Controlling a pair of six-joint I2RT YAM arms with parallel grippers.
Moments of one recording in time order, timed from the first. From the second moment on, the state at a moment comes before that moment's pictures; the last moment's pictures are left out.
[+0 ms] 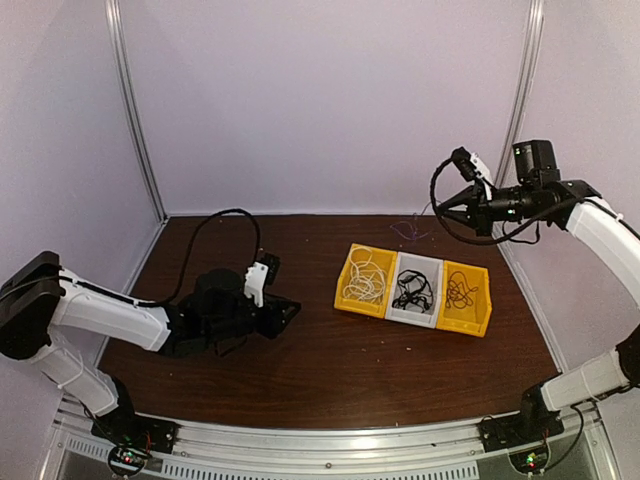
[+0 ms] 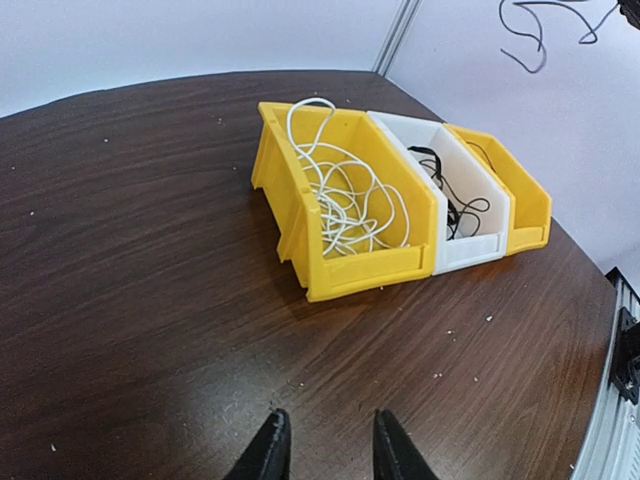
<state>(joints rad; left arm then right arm) -0.94 1.48 0.59 0.53 -0.07 -0.39 0.23 1.30 1.32 -0.60 -0.80 -0.47</state>
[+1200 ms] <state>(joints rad) -0.94 1.55 0.61 0.52 -0.09 -0.38 -0.10 1.47 1.12 -0.93 -0.45 -0.73</state>
